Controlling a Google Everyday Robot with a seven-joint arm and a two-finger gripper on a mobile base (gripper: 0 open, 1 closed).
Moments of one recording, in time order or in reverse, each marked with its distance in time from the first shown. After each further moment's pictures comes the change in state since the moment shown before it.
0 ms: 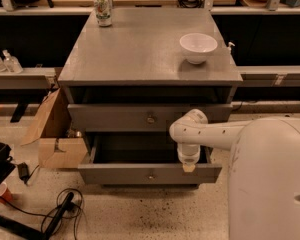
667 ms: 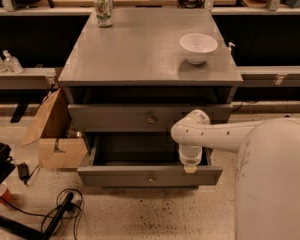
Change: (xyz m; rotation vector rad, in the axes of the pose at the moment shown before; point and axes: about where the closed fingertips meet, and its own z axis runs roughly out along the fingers) arm 0.006 0.016 -0.007 -0.011 0.002 0.024
